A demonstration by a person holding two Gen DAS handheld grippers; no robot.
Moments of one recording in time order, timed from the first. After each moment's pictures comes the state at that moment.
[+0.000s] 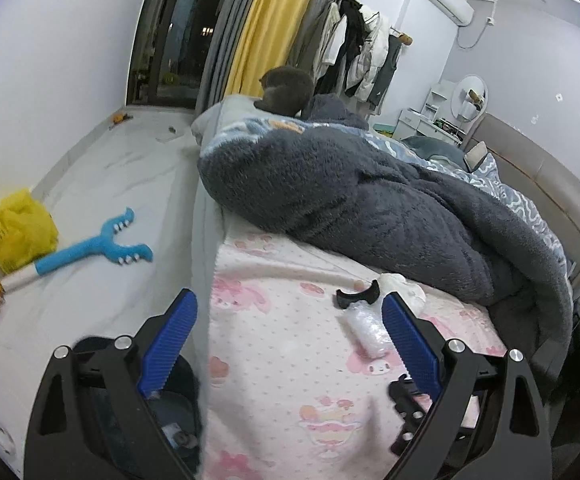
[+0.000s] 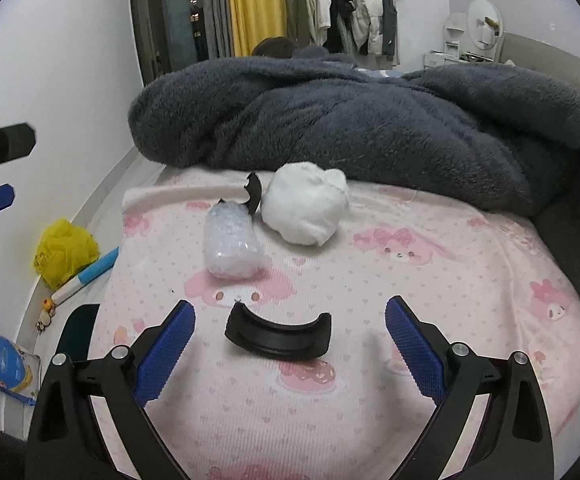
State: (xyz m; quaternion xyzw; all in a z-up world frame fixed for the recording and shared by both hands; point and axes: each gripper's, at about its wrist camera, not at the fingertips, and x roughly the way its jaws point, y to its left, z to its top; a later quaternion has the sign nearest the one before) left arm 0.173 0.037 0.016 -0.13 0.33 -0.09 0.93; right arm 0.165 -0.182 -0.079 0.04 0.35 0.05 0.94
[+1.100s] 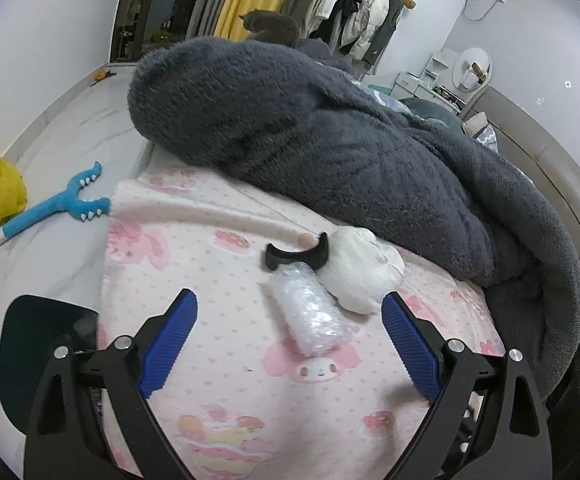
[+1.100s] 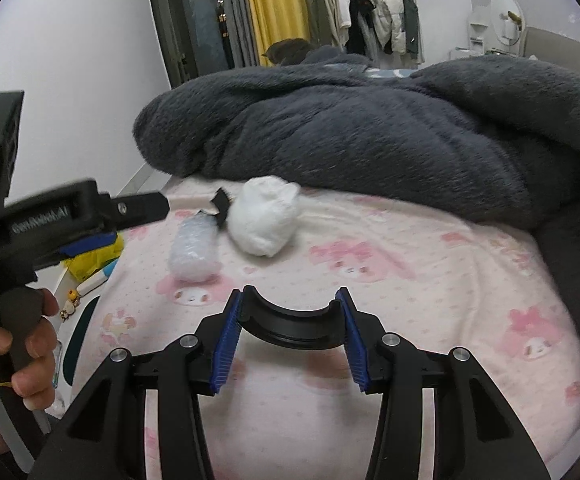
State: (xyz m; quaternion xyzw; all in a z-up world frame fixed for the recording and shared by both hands) left arm 0.210 -0.055 -0.033 -0.14 0.40 -0.11 0.90; right arm 0.166 -0.252 -0.066 0.05 0.34 0.12 0.93
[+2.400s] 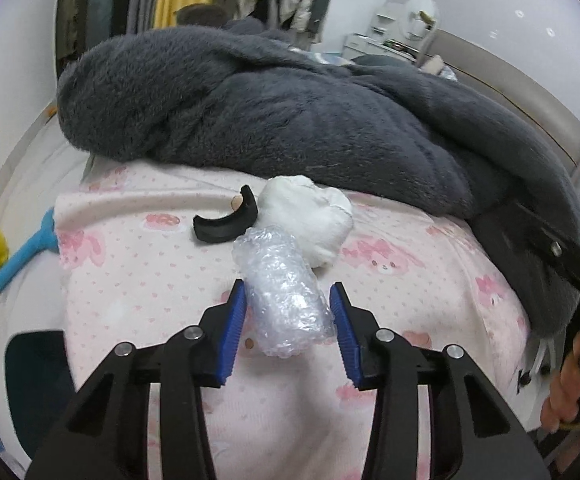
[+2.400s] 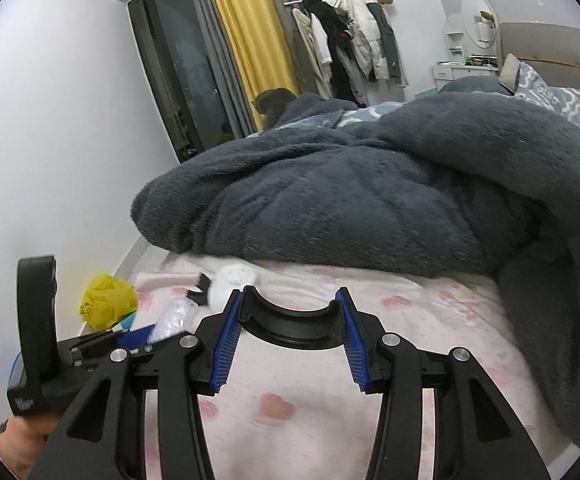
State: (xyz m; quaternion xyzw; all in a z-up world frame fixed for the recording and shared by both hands) left arm 0.195 -0.098 -0.045 -0.03 0.40 -0.18 0.90; right arm 0.166 -0.315 -0.016 0.12 0.28 0.13 0.94
